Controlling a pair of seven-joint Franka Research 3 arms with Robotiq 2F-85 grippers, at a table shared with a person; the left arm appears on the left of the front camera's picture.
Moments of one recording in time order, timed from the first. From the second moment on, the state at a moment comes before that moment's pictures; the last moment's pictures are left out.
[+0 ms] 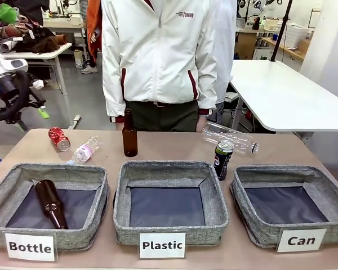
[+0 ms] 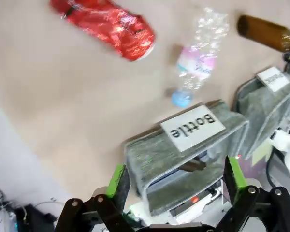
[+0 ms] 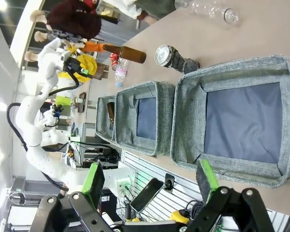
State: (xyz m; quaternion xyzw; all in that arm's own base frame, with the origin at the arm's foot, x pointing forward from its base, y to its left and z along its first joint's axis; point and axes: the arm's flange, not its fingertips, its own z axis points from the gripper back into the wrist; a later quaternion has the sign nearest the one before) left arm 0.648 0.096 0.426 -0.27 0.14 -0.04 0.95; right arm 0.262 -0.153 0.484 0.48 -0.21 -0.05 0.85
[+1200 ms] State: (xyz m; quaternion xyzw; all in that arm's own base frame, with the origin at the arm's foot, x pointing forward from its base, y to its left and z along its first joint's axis) left arm 0.694 0.053 0.453 -0.13 0.01 -0.41 0.90; right arm 0.262 -0.153 0.484 0.48 -0.21 -0.05 0.85
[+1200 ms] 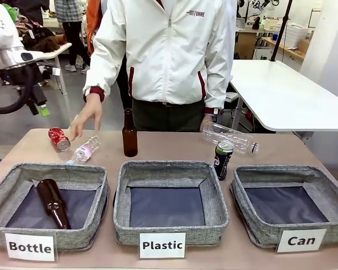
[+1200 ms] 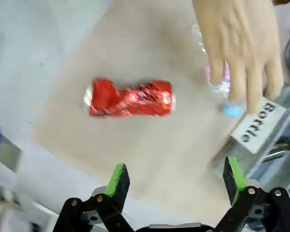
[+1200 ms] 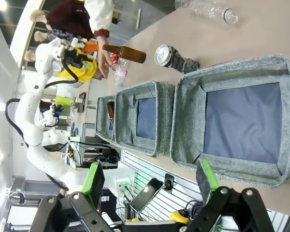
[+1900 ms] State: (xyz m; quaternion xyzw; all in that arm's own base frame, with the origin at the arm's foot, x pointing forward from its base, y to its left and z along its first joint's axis) left arm 0.463 0.298 0.522 -0.25 -0.20 -0.66 0.68; right arm 0.262 -0.153 0.484 0.48 -0.21 -0.05 0.85
